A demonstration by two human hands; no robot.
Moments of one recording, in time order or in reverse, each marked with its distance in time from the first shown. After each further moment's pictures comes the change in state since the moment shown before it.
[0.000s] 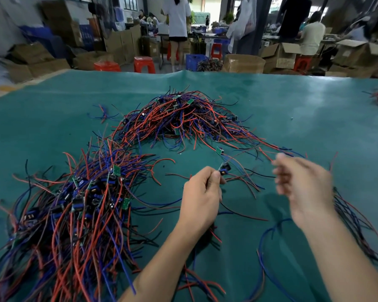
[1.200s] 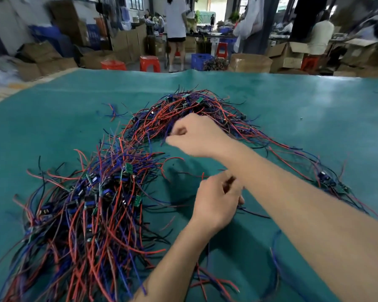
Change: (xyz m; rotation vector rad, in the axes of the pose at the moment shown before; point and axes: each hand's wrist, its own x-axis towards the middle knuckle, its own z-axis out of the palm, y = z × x) left_hand 0.001 0.003 0.001 0.092 -0.122 -0.009; right_hand -0.013 -0.059 0.190 -1.120 -0.790 -0.547
